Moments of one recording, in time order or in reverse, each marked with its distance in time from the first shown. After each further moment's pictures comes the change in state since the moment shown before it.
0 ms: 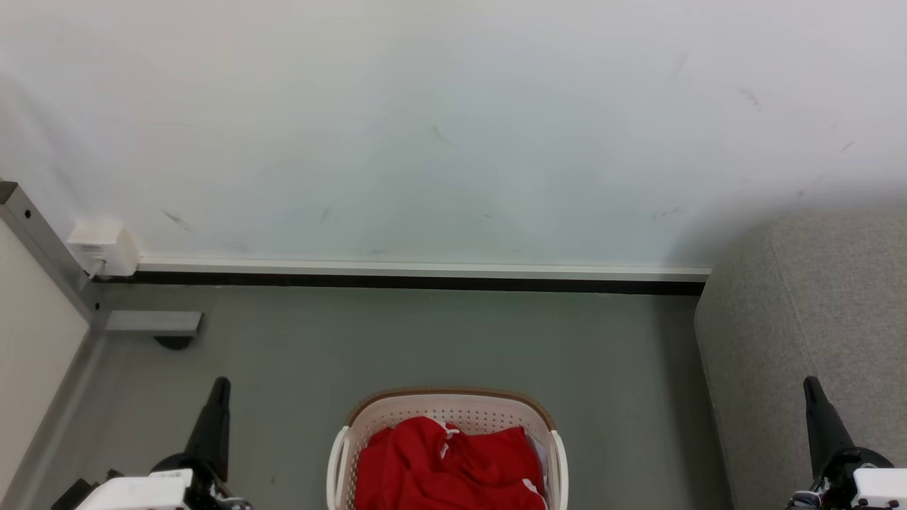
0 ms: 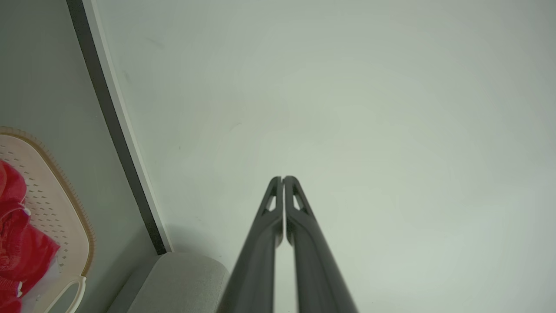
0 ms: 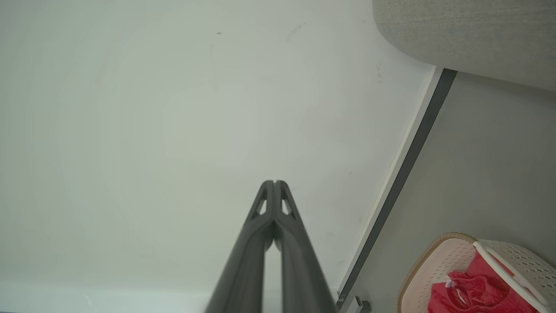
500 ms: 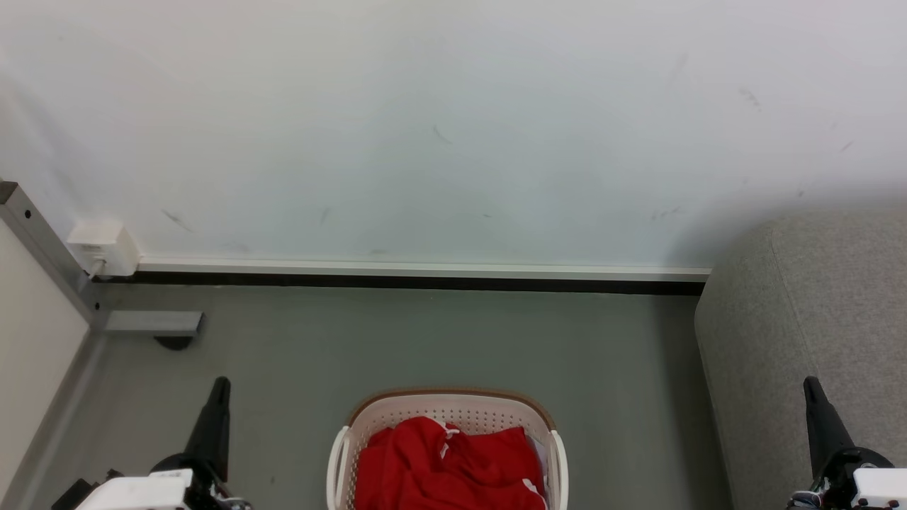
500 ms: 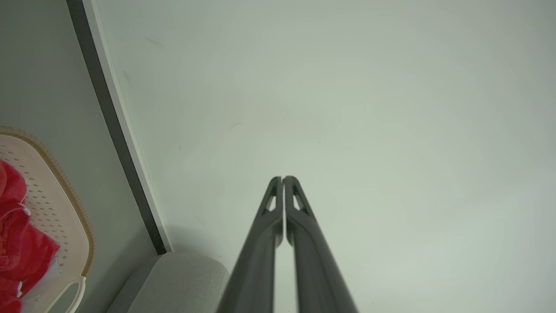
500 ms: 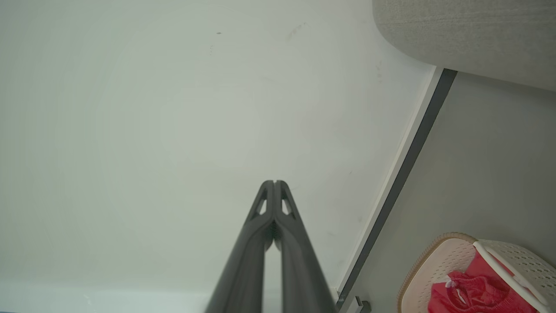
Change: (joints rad) left arm 0.000 0.000 0.000 0.000 0.000 0.000 0.000; right arm 0.000 0.000 0.000 0.000 0.000 0.000 0.000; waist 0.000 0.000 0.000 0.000
